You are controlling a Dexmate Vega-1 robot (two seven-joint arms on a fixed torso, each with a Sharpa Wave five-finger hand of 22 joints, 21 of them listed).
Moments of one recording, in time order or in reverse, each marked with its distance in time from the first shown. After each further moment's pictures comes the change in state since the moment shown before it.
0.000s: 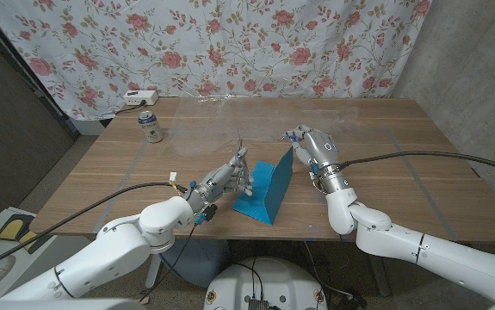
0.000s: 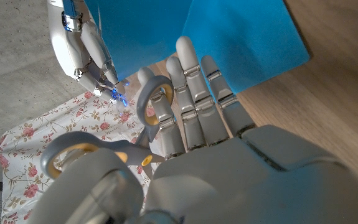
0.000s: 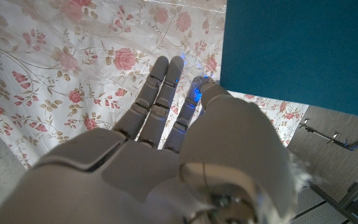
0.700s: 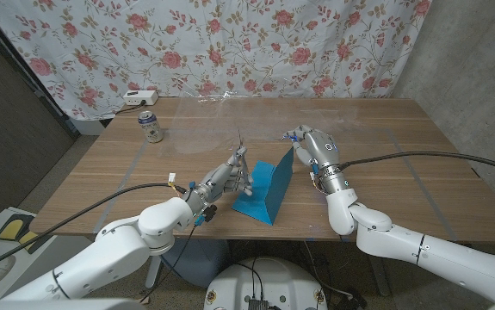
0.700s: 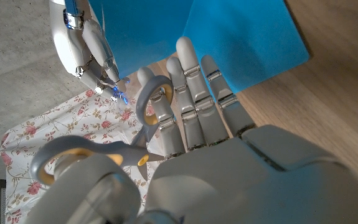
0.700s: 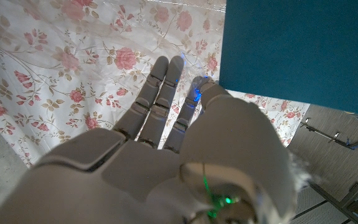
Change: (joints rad) left arm 0.015 0.000 -0.008 -0.010 0.005 -0.005 0.009; left_hand -0.029 -0.039 0.047 -0.053 0.030 0.004 -0.004 0.004 -0.004 -0.004 0.004 0.004 -0.002 -0.007 0.001 0.000 0.002 0.000 0.000 0.000 0.000; right arm -0.005 -0.002 0.002 -0.003 0.001 0.000 -0.007; right_hand 0.004 0.004 0.000 0.000 0.000 0.000 0.000 0.004 -0.004 0.000 0.000 0.000 0.000 -0.006 0.002 0.016 -0.009 0.012 0.002 -0.027 0.003
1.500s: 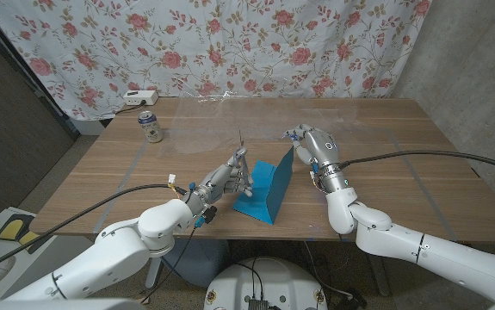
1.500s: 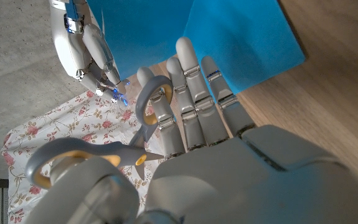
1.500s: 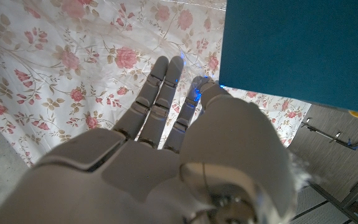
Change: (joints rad) left arm 0.015 -0.002 -0.003 -0.001 0.013 -0.015 0.003; left_hand -0.032 -0.077 0.034 -0.081 0.012 0.000 0.000 0.009 0.001 -0.001 0.001 0.005 -0.005 -0.001 -0.001 0.000 0.001 -0.009 -0.002 0.000 0.000; right arm 0.002 0.001 0.004 -0.002 0.001 -0.003 0.003; right_hand 0.000 0.000 0.000 0.000 0.000 0.000 0.000 0.000 -0.001 0.000 0.000 0.000 0.000 -0.011 0.004 0.022 -0.009 0.009 -0.002 -0.035 0.005
